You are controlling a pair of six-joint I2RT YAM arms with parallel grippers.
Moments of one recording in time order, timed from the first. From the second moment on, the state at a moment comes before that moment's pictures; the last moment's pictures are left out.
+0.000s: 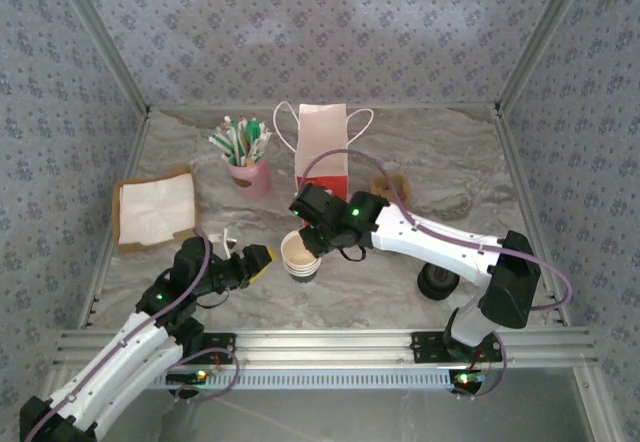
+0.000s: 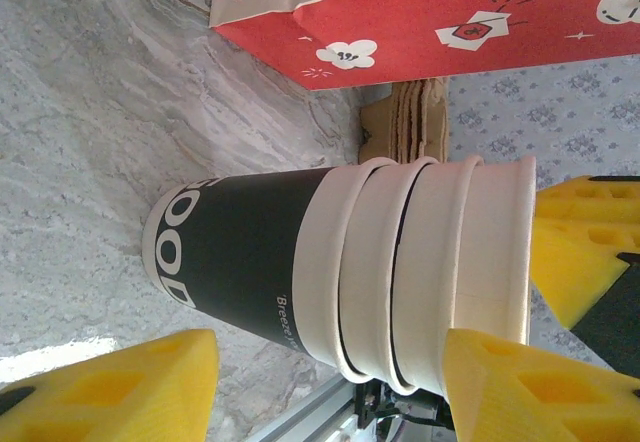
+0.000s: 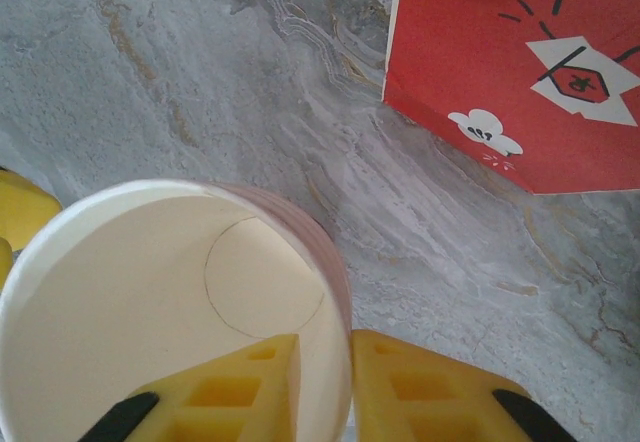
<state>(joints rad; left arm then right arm) -0.56 0.47 0.26 -0.28 0.43 -1.18 1.07 1.57 1.40 -0.93 0.14 0.48</state>
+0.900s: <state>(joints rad) -0.60 0.48 0.26 -0.26 0.43 -1.18 1.02 1.55 1.37 -0.91 0.05 0.52</state>
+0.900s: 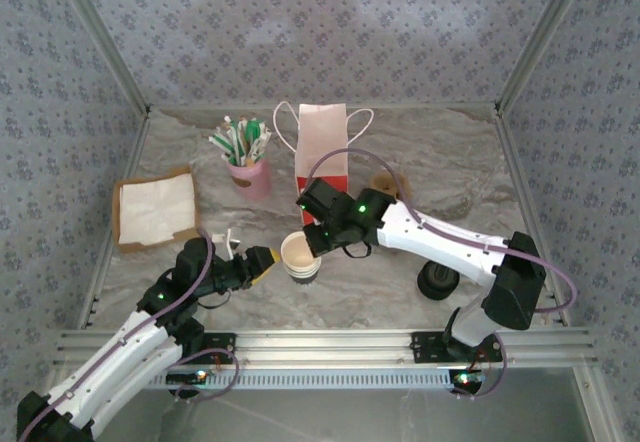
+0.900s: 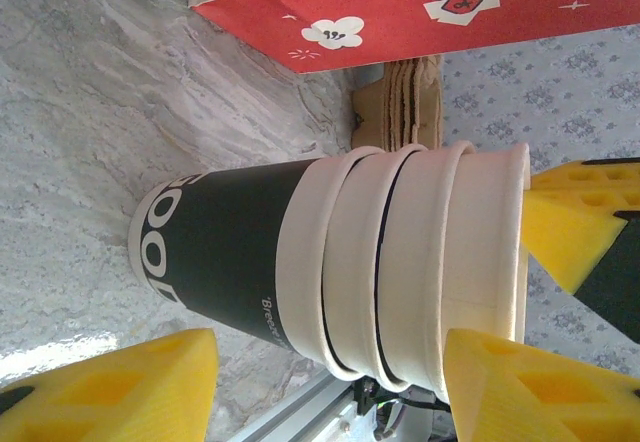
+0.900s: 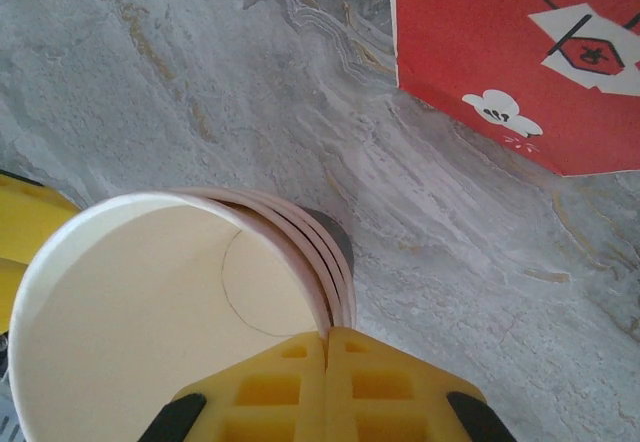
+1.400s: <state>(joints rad) -0.60 0.46 0.26 -0.26 0.43 -1.18 1.00 1.54 1.34 -0.86 0.00 0.54</state>
